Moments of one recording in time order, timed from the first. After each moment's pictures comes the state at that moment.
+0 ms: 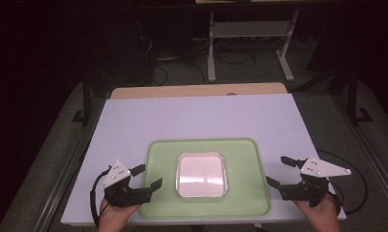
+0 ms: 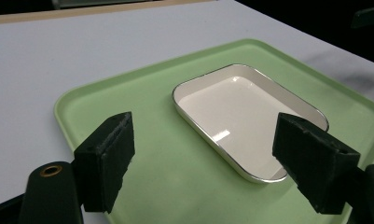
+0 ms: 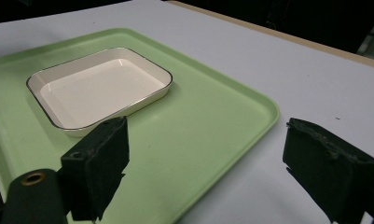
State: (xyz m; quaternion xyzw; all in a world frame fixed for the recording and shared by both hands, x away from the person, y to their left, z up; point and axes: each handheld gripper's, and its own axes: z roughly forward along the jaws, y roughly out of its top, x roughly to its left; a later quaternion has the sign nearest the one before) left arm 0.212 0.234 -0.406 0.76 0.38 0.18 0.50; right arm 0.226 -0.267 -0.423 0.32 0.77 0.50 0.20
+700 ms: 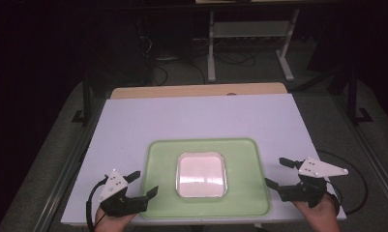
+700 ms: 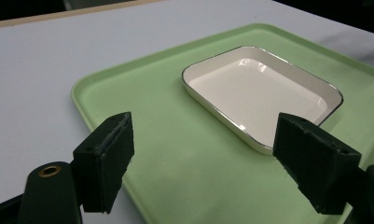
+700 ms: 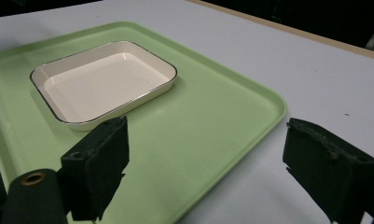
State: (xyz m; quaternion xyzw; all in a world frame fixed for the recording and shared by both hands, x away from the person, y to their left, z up) left arm 0.194 0.243 -0.420 0.77 0.38 0.21 0.48; right arm 0.227 -0.265 -0.426 0.32 0.78 0.50 0.19
